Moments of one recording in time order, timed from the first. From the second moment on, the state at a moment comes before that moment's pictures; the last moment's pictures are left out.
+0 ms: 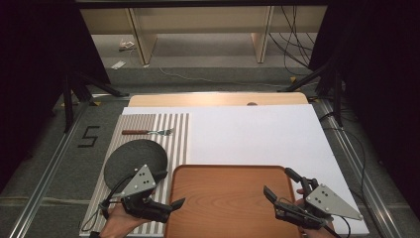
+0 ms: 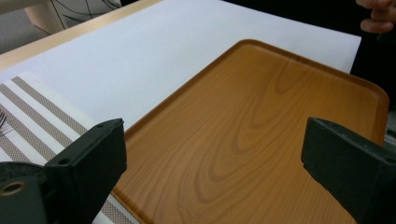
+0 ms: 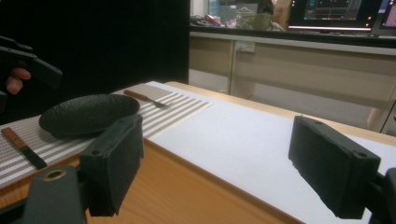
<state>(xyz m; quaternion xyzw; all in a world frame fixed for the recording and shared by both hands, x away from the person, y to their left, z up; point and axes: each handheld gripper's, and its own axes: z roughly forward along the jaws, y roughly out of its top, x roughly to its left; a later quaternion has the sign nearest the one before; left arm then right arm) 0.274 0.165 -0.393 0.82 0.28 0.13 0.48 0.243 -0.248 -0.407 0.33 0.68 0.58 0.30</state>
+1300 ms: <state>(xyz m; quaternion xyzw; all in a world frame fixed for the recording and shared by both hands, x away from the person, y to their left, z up) 0.271 0.234 -0.424 0.90 0.29 0.12 0.30 0.243 -0.247 -0.408 0.33 0.68 0.58 0.29</state>
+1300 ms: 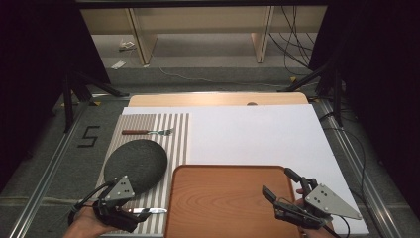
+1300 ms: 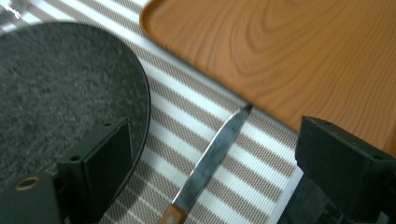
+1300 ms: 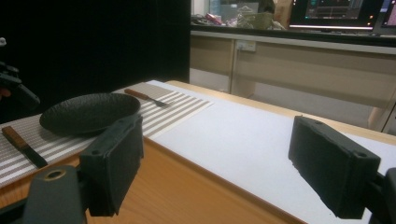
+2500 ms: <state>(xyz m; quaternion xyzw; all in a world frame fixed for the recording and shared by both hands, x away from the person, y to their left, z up) 0.296 0.265 -0.457 0.93 0.32 0.05 0.15 0.243 -0.247 -0.408 0.33 0.68 0.58 0.29</state>
